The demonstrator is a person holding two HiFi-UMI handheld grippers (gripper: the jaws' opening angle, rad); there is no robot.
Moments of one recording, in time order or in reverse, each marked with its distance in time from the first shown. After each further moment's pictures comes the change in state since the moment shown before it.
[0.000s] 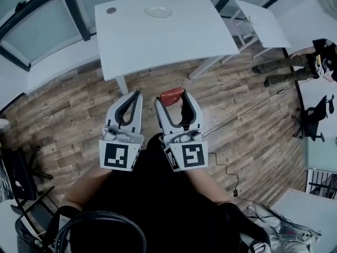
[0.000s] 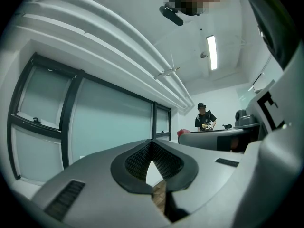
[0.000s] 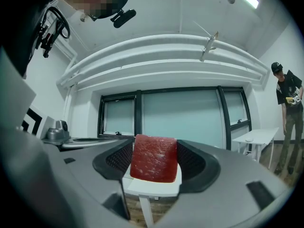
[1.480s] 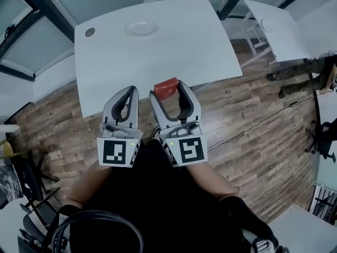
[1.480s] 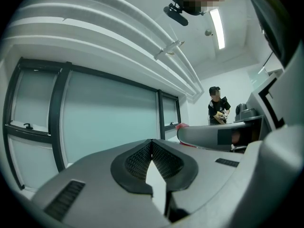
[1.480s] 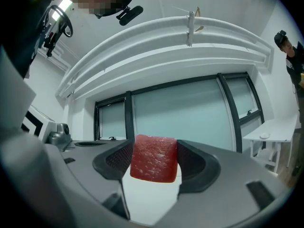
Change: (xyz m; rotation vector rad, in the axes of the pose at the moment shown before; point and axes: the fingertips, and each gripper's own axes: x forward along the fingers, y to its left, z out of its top) left arm 0.249 -0.015 -0.013 0.104 0.060 0.102; right arm 0.145 -0.206 0.000 0.079 -0.026 0.113
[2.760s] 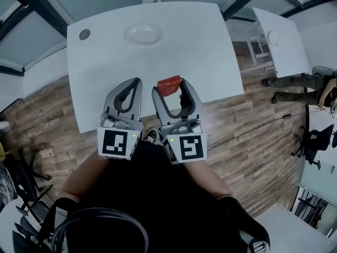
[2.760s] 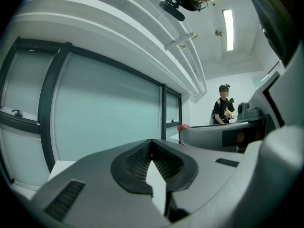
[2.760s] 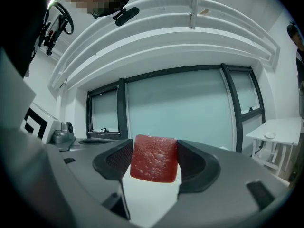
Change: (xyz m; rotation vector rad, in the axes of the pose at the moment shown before) left arm 0.111 0.071 -0.027 -0.090 0.078 -0.044; right arm 0.119 -0.041 -0.023 -0.015 0.113 -0.035
